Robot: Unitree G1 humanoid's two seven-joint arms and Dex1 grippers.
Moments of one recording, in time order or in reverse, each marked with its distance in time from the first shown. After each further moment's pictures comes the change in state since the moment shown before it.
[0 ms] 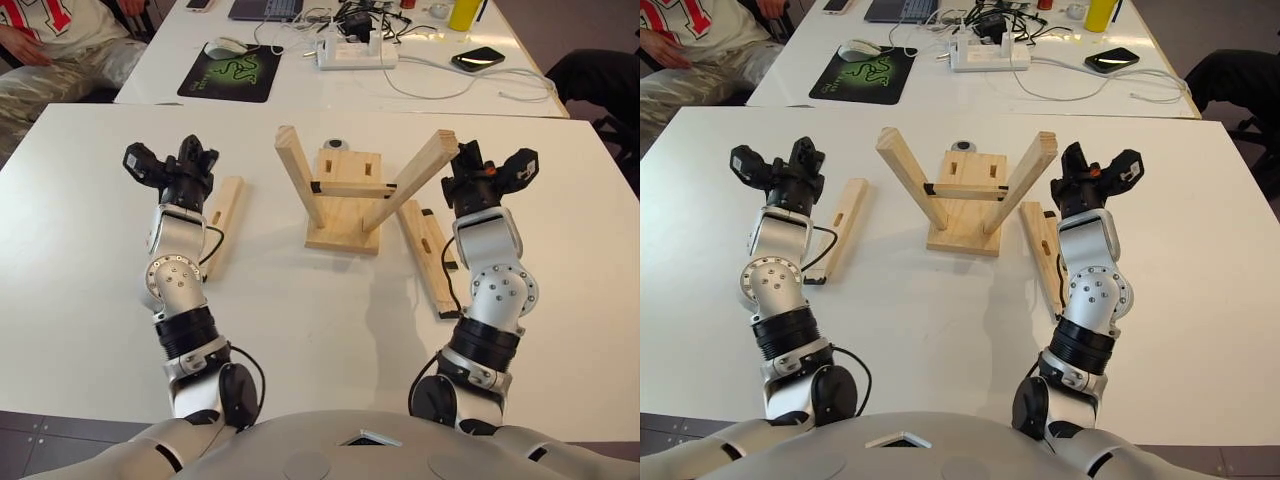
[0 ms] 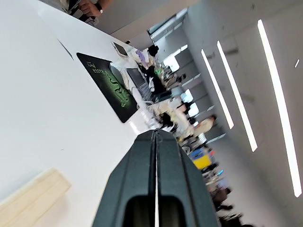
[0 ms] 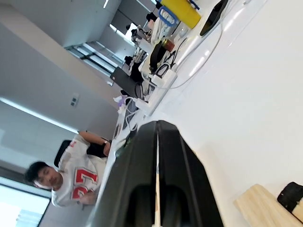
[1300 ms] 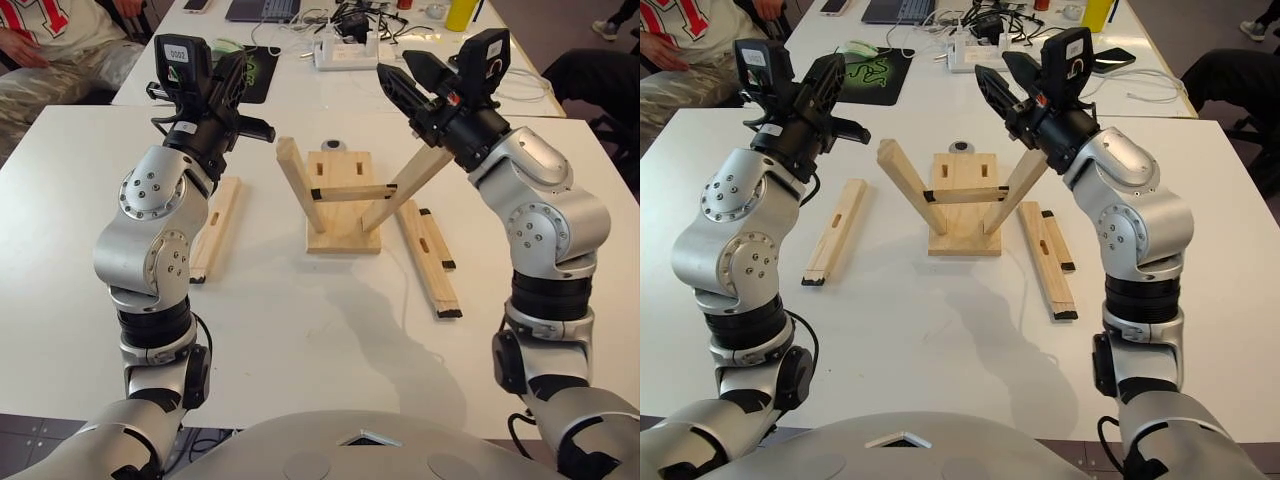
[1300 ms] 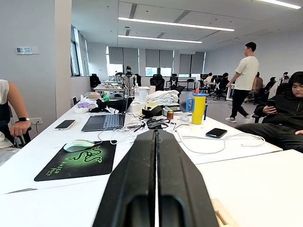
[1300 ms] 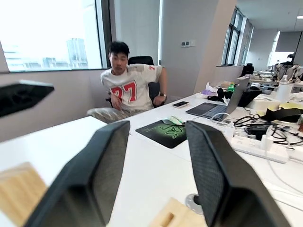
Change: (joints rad) left arm -0.063 0.346 -0.508 -0.409 0.631 0.353 -0.219; right arm -0.262 -0.435 0.359 0.000 -0.329 0.174 0.662
